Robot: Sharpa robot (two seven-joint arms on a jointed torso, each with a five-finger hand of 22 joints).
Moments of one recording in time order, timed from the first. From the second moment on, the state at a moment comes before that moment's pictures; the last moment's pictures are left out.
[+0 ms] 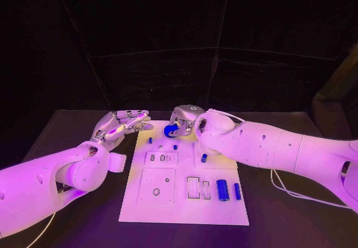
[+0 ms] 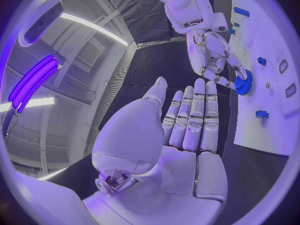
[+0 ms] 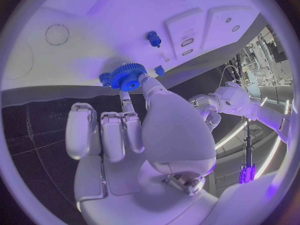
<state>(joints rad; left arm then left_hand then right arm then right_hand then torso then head) 1.17 -0.88 -0.03 1.55 -0.03 -0.25 0.54 1.38 0.04 -0.01 0.06 0.09 0.96 0.22 0.09 0.07 1.08 0.17 0.07 0.07 1.12 0.11 0.17 0.15 0.18 0.93 0.23 0.28 0.08 1.25 -0.43 -0.02 1.18 -1.58 -0.29 -0.24 1.35 -0.09 0.16 0.14 0.31 1.06 0.14 0.11 0.07 1.47 0.02 1.49 1.31 1.47 -0.04 1.52 1.31 0.08 1.41 0.07 1.46 1.27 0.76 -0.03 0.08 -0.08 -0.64</state>
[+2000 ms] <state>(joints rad) 1.17 -0.87 -0.03 1.52 -0.03 -0.23 0.52 1.38 0.05 -0.02 0.05 0.09 0.97 0.22 0.09 0.07 1.08 0.17 0.07 0.07 1.13 0.12 0.17 0.15 0.18 0.93 0.23 0.28 0.07 1.21 -0.92 -0.03 1.33 -1.05 -0.38 0.17 1.38 -0.09 0.00 0.10 0.23 0.96 0.15 0.06 0.07 1.47 0.06 1.39 1.31 1.46 -0.01 1.52 1.31 0.08 1.38 0.10 1.43 1.21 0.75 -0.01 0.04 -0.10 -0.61</state>
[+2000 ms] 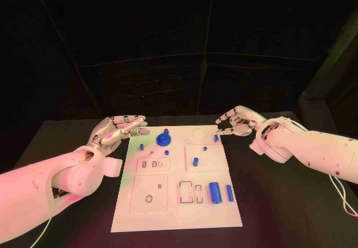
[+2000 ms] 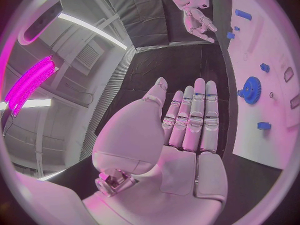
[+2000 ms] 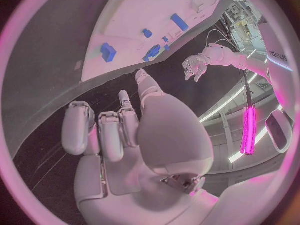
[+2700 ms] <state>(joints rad) 1.16 -0.87 -0.03 1.50 -0.03 -0.22 0.52 1.38 0.05 -0.02 0.05 0.09 0.97 0.22 0.09 0.07 1.08 0.17 0.07 0.07 1.13 0.12 0.17 0.15 0.18 0.93 0.23 0.28 0.07 1.15 -0.86 -0.03 1.21 -1.00 -0.37 0.21 1.39 -0.08 0.00 0.08 0.24 0.96 0.16 0.06 0.07 1.47 0.06 1.38 1.31 1.46 -0.01 1.52 1.31 0.08 1.37 0.10 1.42 1.21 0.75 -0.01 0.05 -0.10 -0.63</state>
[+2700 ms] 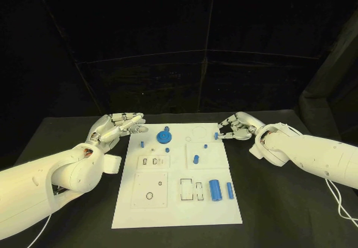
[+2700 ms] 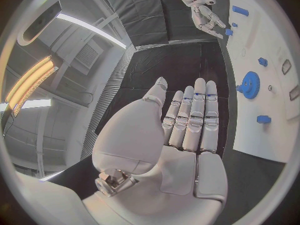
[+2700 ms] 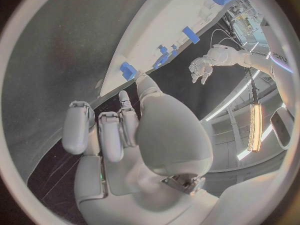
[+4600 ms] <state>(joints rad) 1.16 -0.86 -0.03 1.49 -0.03 -0.22 0.52 1.38 0.05 -0.02 0.05 0.09 0.97 0.22 0.09 0.07 1.08 0.17 0.07 0.07 1.13 0.12 0.17 0.15 0.18 0.93 0.23 0.28 0.07 1.14 -0.81 -0.03 1.16 -1.08 -0.32 0.17 1.41 0.01 0.08 0.01 0.20 1.09 0.11 0.12 0.07 1.47 0.04 1.40 1.31 1.47 -0.03 1.52 1.31 0.08 1.39 0.08 1.42 1.22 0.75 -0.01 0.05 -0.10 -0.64</state>
